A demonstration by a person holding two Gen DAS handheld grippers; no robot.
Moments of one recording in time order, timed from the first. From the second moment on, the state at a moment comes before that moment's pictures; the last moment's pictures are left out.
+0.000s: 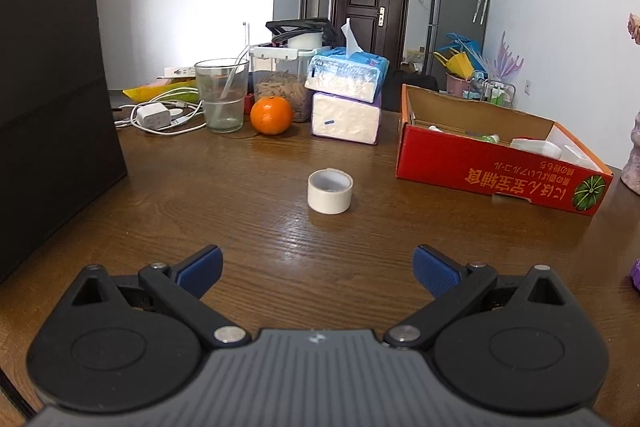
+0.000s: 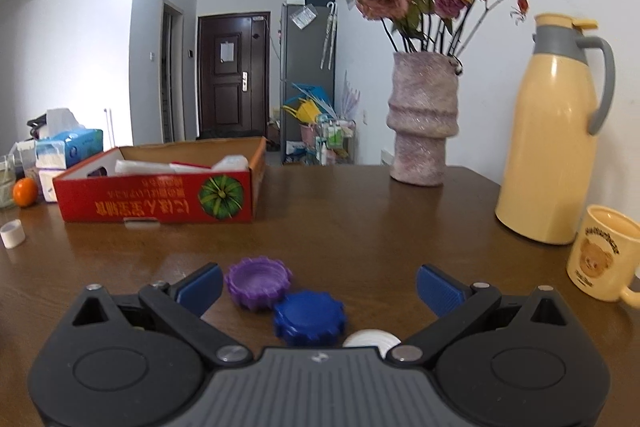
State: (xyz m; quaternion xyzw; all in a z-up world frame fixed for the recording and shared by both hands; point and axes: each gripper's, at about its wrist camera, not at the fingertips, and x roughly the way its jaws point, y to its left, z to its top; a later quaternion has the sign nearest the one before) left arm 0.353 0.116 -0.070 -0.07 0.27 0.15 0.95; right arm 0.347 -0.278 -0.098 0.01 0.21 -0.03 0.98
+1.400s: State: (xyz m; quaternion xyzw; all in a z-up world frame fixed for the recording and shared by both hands) left arm 0.376 0.150 -0.083 -0.08 0.30 0.15 0.94; right arm 0.359 -0.318 -0.119 0.06 0.26 -0.06 0.96
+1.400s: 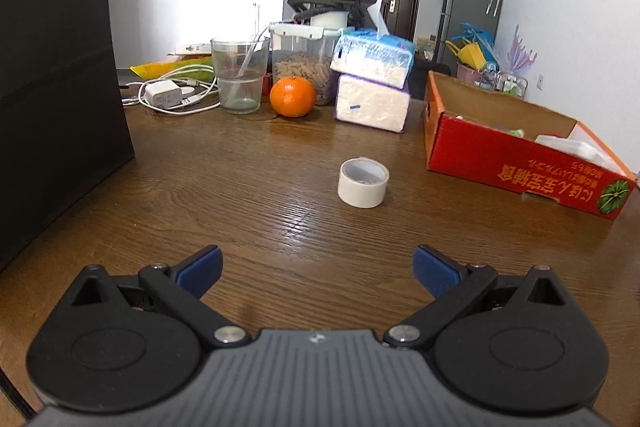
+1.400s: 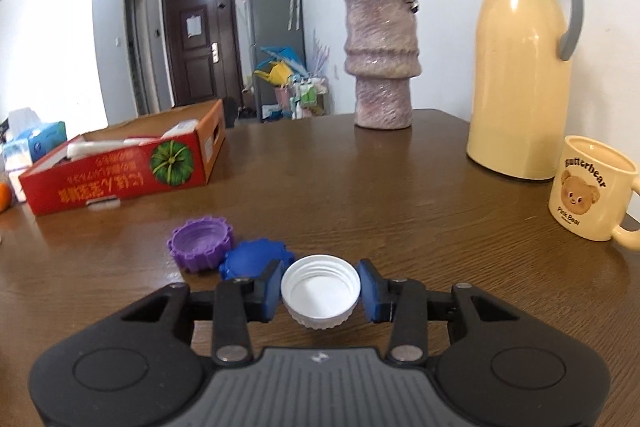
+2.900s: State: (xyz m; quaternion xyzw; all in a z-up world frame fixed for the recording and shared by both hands) left arm 0.501 0.157 -0.109 -0.02 0.31 0.10 0.94; right arm 0.369 -0.325 -0.120 0.08 0.24 -0.12 0.96
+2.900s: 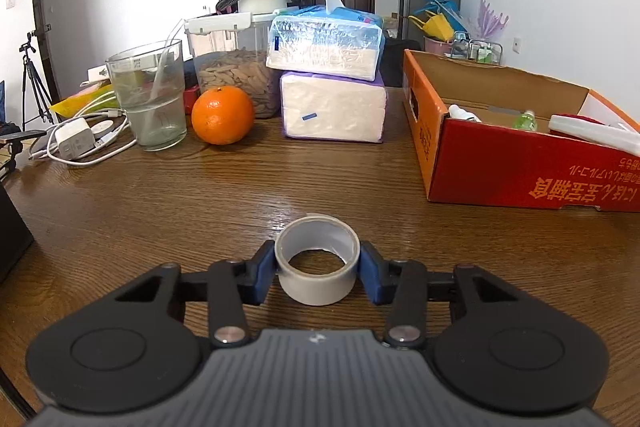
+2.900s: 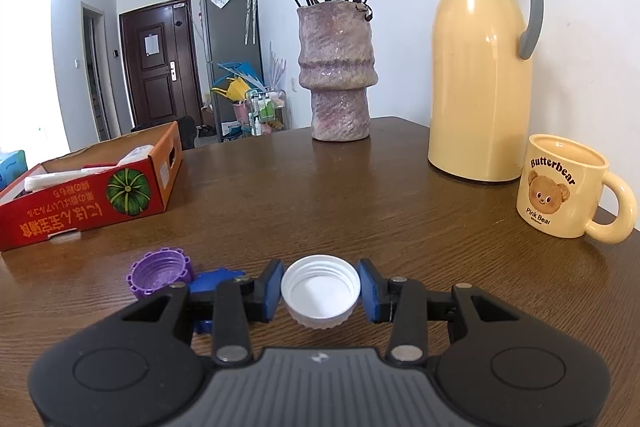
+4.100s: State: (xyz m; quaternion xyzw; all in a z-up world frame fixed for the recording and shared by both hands) left arm 0.423 0.124 -0.099 -0.03 0.28 0.11 0.95; right arm 0.348 -0.306 -0.112 0.06 0.20 -0.08 0.97
